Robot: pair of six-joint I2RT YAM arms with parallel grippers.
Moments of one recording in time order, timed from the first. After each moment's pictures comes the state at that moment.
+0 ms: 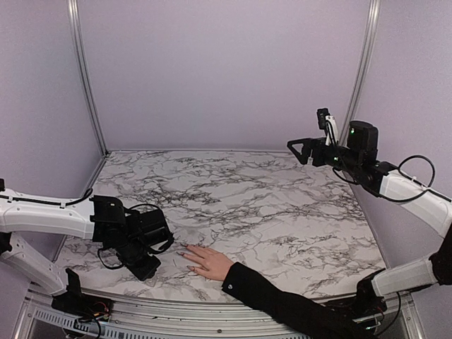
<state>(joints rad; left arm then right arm) -1.15 1.37 0.90 -1.01 -0.06 -0.48 0.31 1.23 0.96 0.05 -0.36 0.19</state>
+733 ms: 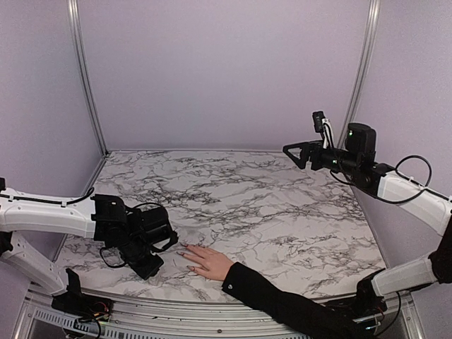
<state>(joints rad) -1.15 1.38 0.92 -0.99 -0.05 -0.44 0.31 1.24 0.94 0.08 -0.49 0.21</state>
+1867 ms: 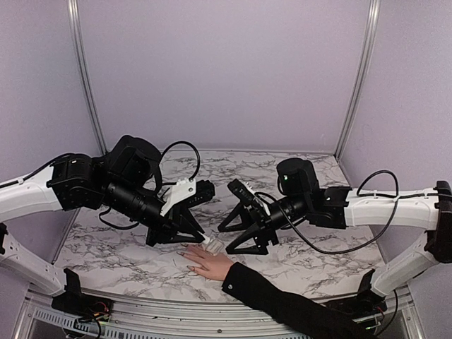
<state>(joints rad) -1.14 1.28 1.26 -0.71 0.34 0.16 0.95 1.39 0.91 0.05 -0.92 0.05</state>
